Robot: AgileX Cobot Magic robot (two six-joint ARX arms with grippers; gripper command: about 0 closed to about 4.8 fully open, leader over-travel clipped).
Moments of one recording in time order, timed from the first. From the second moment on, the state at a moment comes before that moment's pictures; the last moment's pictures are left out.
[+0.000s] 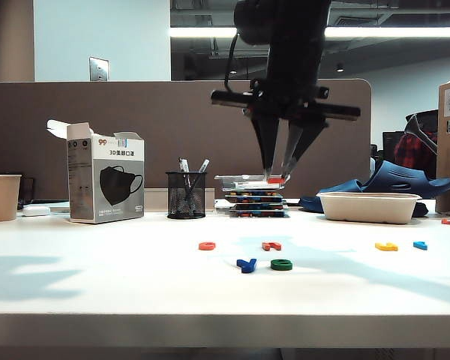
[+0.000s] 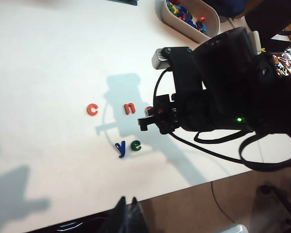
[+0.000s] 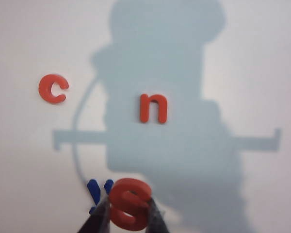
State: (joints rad) left arm -0.61 1.21 1.70 -1.16 0.07 -0.58; right arm 0.59 1.93 1.72 -1.04 0.03 0.45
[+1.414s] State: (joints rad) left arm -0.61 1.21 1.70 -1.16 0.07 -0.58; right arm 0.58 1.74 1.18 -0.72 0.02 0.45
